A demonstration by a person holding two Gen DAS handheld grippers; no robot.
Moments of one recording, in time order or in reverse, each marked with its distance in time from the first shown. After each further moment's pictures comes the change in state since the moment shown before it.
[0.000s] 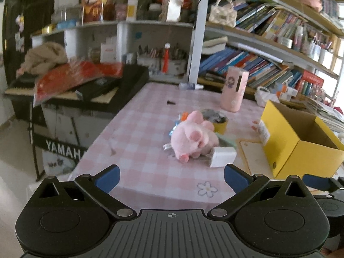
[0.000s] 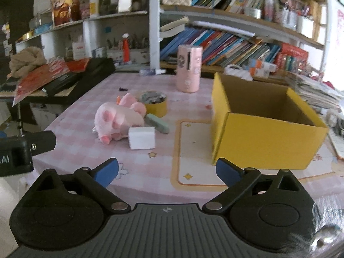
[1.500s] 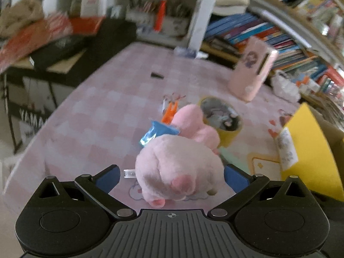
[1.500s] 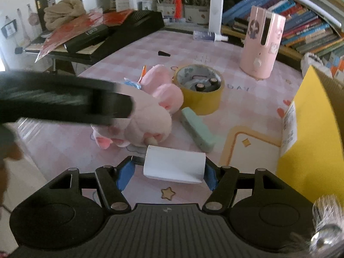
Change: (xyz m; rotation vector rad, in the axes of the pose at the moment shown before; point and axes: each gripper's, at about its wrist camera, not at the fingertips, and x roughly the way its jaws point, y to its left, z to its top) left arm 0.178 -0.027 0.065 -0.113 0.248 -0.057; right arm 0.160 -0.009 0.058 -0.224 0.201 0.283
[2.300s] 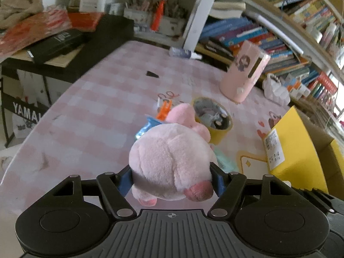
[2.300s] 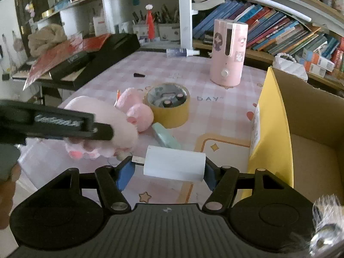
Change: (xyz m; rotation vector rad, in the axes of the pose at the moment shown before) left arm -0.025 0.008 -0.006 -0.024 -0.011 -0.071; right arm -0.032 -0.020 -0.005 0.132 -0.103 -0.067
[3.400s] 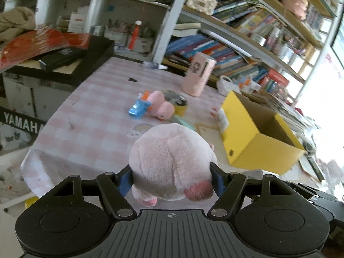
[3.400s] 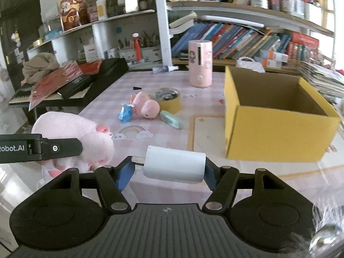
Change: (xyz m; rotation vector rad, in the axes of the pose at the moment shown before) left arm -0.141 0.022 -0.093 0.105 -0.095 -0.186; right arm -0.142 0.064 -0.087 0.148 -0.123 -0.137
